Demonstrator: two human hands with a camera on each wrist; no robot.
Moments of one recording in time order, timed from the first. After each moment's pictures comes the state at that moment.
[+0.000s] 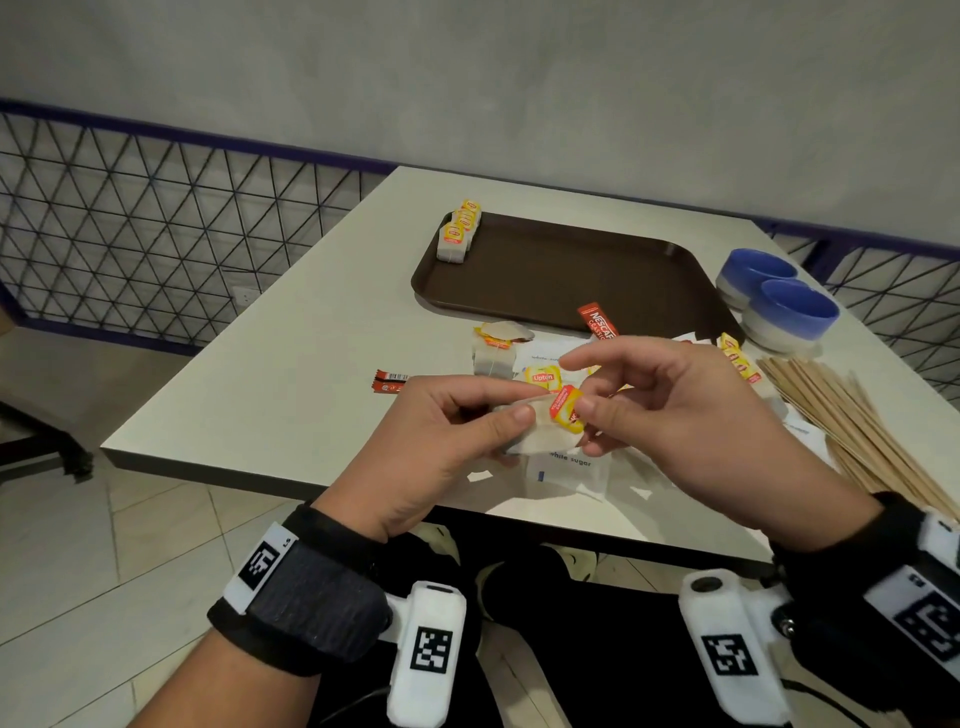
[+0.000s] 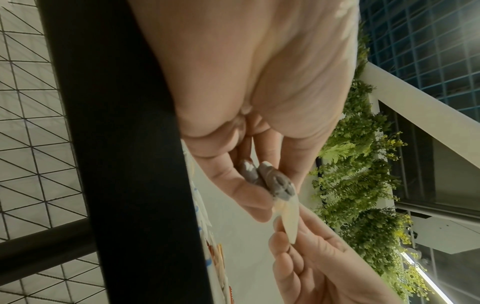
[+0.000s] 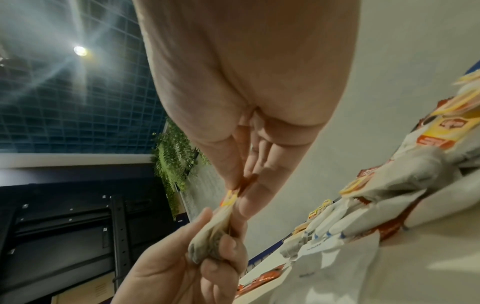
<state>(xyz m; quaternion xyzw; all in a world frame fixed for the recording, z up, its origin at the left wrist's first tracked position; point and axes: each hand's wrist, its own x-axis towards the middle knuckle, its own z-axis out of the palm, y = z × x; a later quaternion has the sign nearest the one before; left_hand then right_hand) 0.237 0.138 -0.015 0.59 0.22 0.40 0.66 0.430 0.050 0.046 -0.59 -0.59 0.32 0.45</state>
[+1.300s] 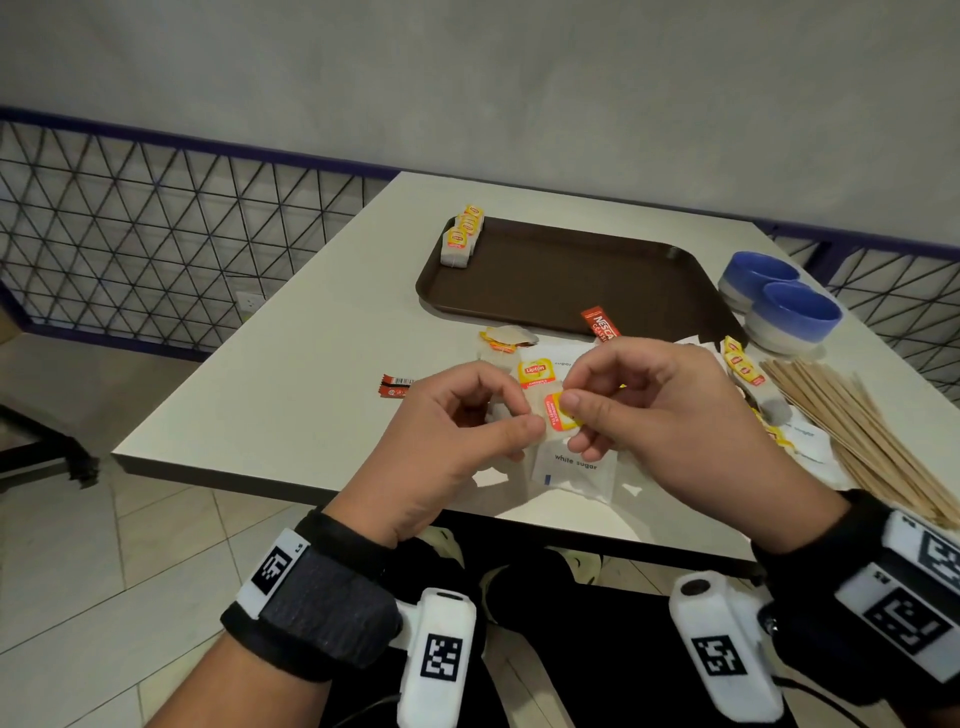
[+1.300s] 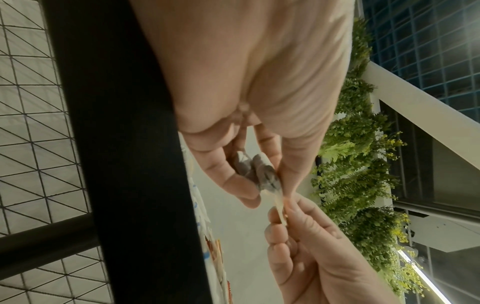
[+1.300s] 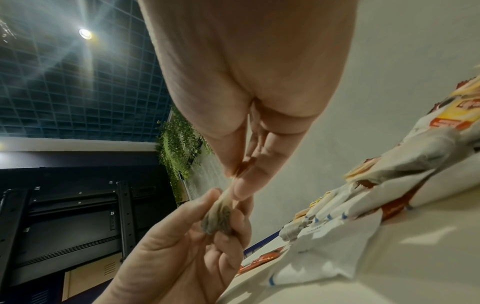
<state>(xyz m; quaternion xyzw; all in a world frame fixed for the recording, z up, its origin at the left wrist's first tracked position) 0.238 0.139 -0.015 0.61 0.20 0.42 0.64 0.422 0.056 0.042 -0.59 -0.61 0.28 0.45</state>
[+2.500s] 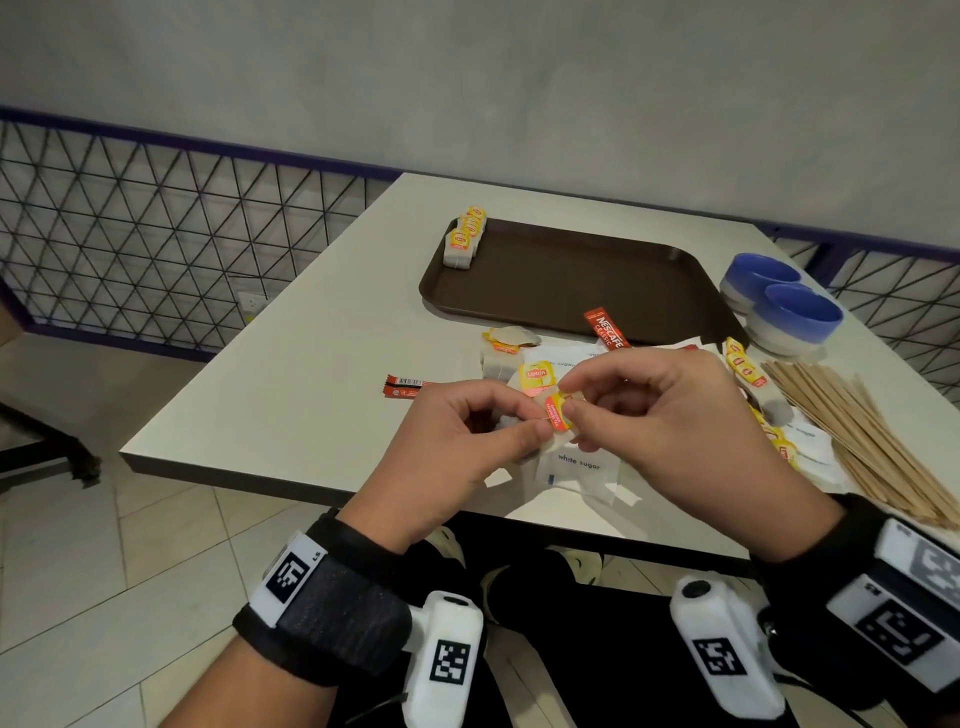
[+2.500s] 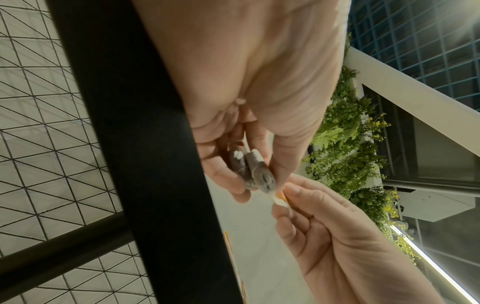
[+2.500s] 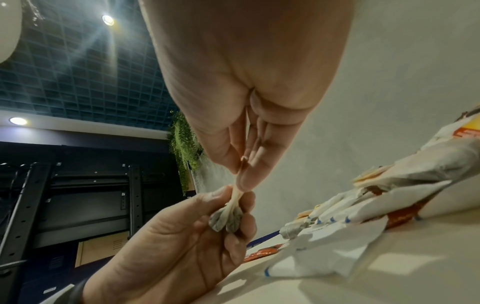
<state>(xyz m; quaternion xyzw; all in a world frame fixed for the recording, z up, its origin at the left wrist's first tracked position) 0.237 0.133 -0.012 0.66 0.25 0.40 0.59 0.418 0.055 0.038 -0.61 -0.63 0.17 0.44</state>
